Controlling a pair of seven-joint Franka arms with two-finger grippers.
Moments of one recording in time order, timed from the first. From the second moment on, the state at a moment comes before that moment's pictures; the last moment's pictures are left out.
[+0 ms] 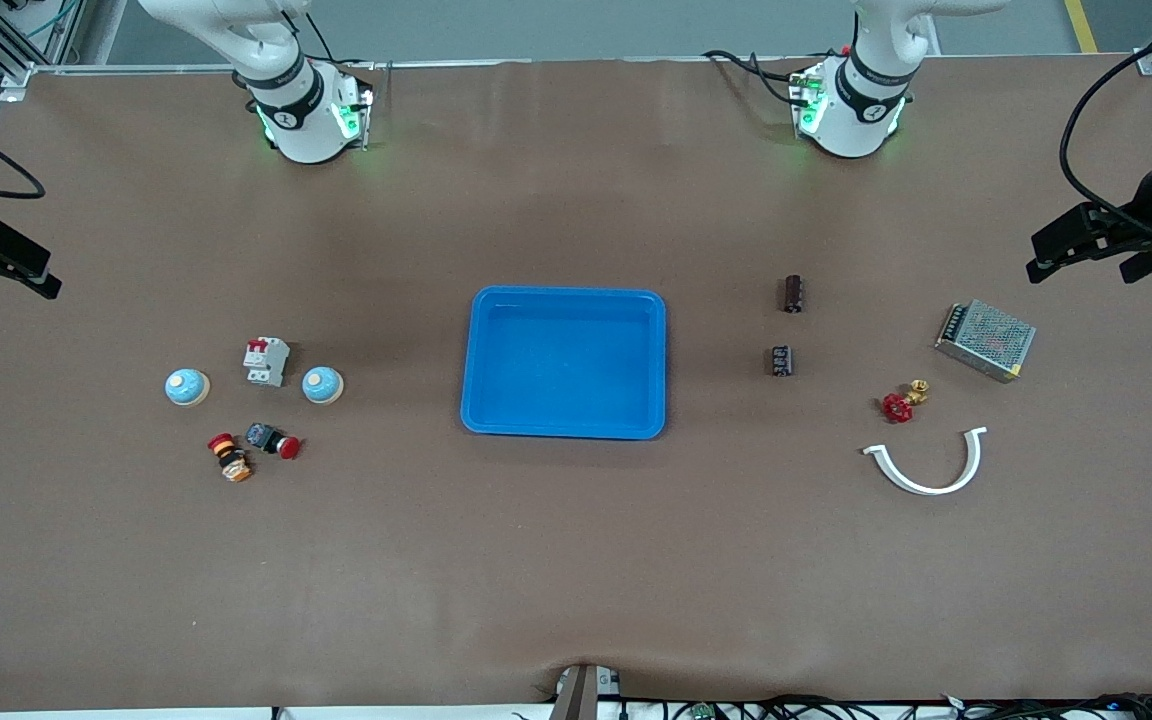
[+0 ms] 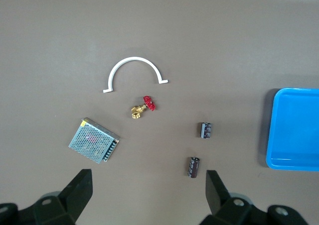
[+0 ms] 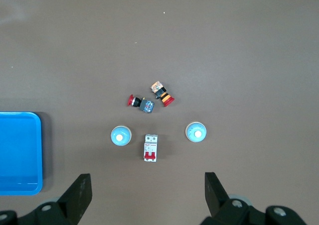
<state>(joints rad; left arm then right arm) -0.06 0.04 0.00 -1.49 -0.02 1.55 -0.05 0.04 -0.01 -0.12 -1.58 0.02 1.66 -0.04</state>
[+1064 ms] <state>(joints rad) -0.04 0.05 -0.01 -1.47 -0.02 1.61 -0.04 0.04 -0.01 -0.12 -1.58 0.02 1.66 -0.04</state>
